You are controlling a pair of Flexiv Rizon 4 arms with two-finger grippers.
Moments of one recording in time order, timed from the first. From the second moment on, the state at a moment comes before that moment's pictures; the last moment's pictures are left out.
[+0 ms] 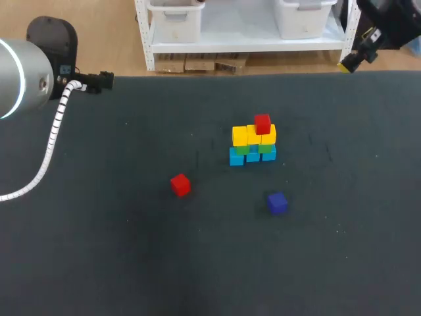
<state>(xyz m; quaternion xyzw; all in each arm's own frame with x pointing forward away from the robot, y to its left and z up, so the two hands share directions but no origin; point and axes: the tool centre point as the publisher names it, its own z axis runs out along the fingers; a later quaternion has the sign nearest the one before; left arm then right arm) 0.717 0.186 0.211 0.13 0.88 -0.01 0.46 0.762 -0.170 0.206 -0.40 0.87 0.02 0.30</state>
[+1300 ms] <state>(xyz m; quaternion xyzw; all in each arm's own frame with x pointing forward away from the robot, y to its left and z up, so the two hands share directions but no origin) 0.717 0.186 0.211 0.13 0.88 -0.01 0.46 0.757 -0.180 0.205 -0.37 0.87 0.01 0.32</state>
